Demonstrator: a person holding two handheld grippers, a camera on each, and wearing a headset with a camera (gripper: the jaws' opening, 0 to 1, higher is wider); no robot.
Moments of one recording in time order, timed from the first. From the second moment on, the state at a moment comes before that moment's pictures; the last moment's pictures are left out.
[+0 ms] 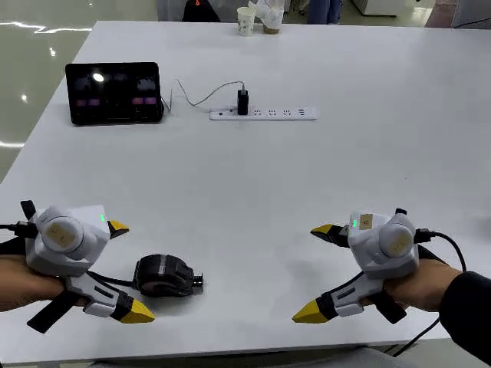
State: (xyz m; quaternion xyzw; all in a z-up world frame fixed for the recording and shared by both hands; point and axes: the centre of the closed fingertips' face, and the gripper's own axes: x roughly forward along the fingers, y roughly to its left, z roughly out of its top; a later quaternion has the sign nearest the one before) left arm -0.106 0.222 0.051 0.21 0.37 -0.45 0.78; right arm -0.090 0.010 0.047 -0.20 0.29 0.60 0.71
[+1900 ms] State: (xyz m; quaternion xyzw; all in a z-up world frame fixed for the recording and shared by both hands) left arm -0.100 0.188 0.027 0.33 0.38 -0.54 0.68; right arm -0.091 0.134 0.024 -0.22 0.28 0.66 0.66
